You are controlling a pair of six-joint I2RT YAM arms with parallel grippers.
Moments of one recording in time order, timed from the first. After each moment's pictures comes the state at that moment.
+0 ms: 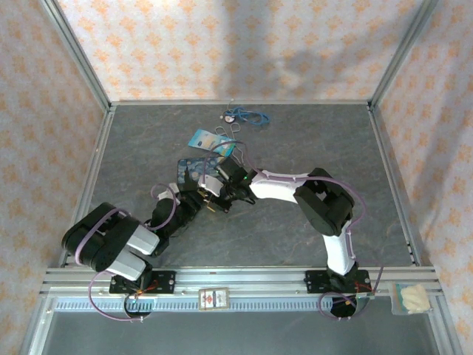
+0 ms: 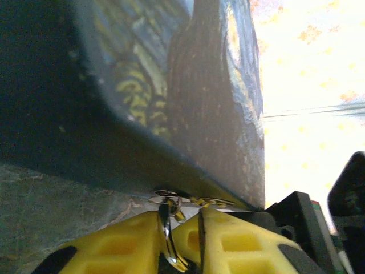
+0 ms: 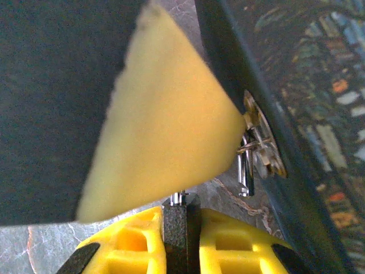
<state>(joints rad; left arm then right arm) -0.45 1.51 0.07 1.10 0.07 -1.29 0.86 1.99 1.28 -0.28 -0.42 -0.30</state>
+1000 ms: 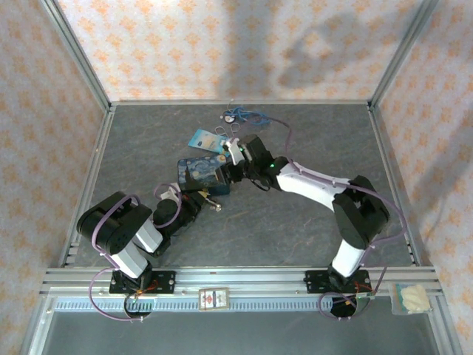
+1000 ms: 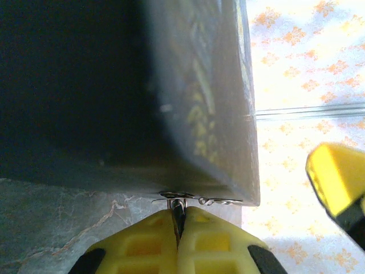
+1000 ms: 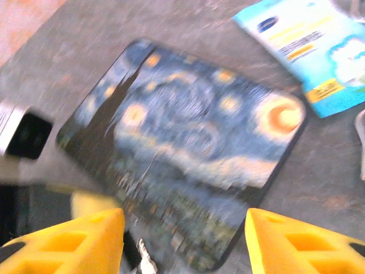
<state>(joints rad) -0.45 1.64 0.07 1.29 0.10 -1.34 0.74 1.74 1.22 -0.17 -0.21 0.24</state>
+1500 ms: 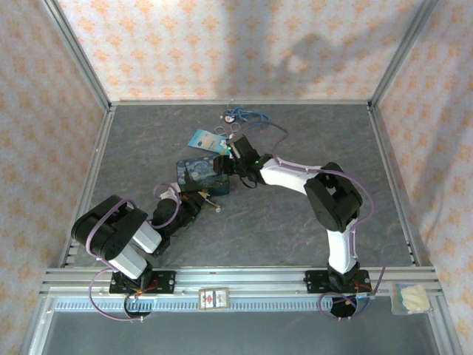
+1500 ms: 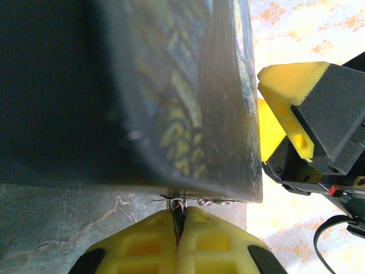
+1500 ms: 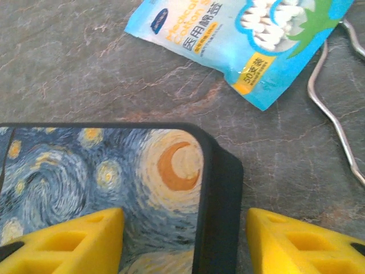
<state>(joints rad) -0.45 1.59 0.07 1.20 0.10 -1.33 0.73 1.97 1.34 -0.12 -0.04 0.61</state>
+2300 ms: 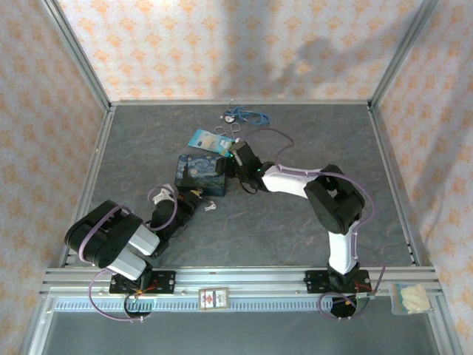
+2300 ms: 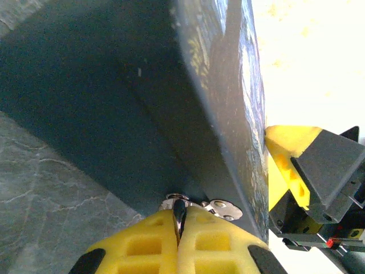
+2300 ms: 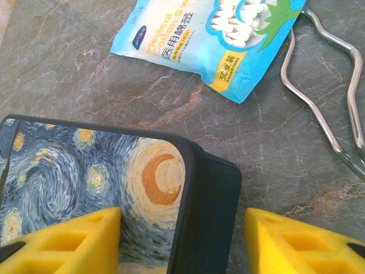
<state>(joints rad) -0.45 1.52 0.05 1.14 -0.08 -1.34 0.74 1.94 1.22 0.01 0.03 0.73</state>
